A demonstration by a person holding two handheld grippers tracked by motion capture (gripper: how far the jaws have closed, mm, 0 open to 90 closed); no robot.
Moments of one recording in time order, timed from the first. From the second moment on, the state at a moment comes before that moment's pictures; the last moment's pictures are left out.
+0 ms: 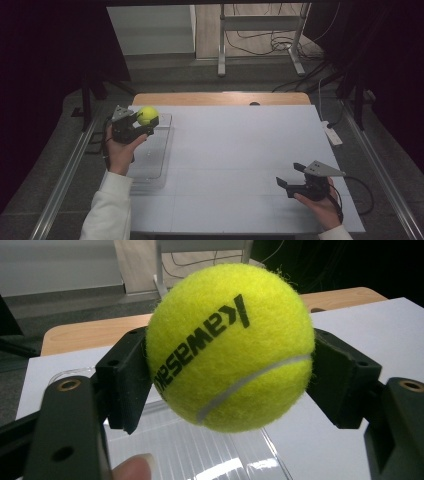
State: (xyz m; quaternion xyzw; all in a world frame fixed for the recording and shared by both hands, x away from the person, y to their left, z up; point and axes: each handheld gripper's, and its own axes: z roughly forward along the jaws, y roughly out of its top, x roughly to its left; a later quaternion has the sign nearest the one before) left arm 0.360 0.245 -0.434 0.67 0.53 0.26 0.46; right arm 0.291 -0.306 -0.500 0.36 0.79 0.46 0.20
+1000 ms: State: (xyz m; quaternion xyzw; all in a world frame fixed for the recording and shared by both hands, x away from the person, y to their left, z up) left arm 0.376 0.248 -0.448 0.68 0.55 0.24 0.43; right arm 0.291 -0.305 -0.501 0.36 0.79 0.45 0.20
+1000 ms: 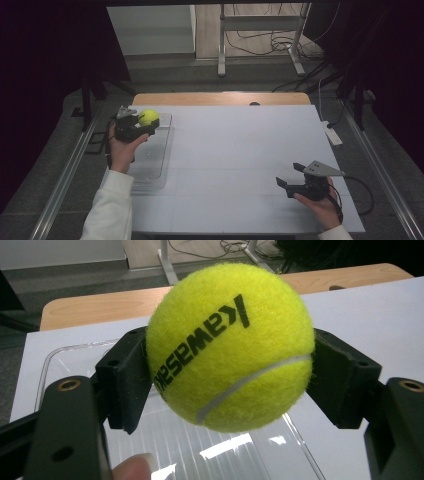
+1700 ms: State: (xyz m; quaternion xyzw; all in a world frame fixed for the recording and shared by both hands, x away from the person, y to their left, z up) left arm 0.387 0.256 -0.461 0.68 0.57 0.23 0.39; right arm 0.291 -0.305 -0.502 0.36 0.79 0.45 0.20
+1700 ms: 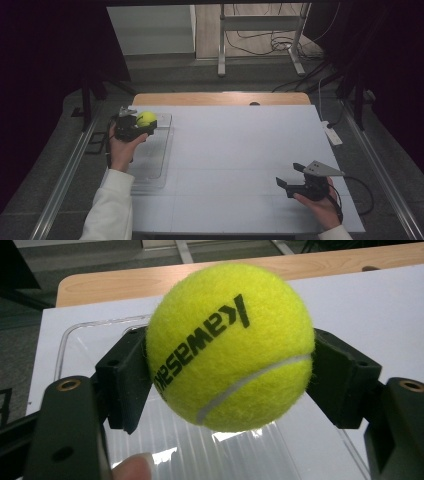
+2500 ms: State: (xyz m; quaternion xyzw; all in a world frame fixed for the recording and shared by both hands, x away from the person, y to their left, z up) left arm 0.398 0.266 -0.477 0.68 0.60 0.22 0.35; right arm 0.292 -0.305 -0.502 0.36 0.79 0.45 0.20
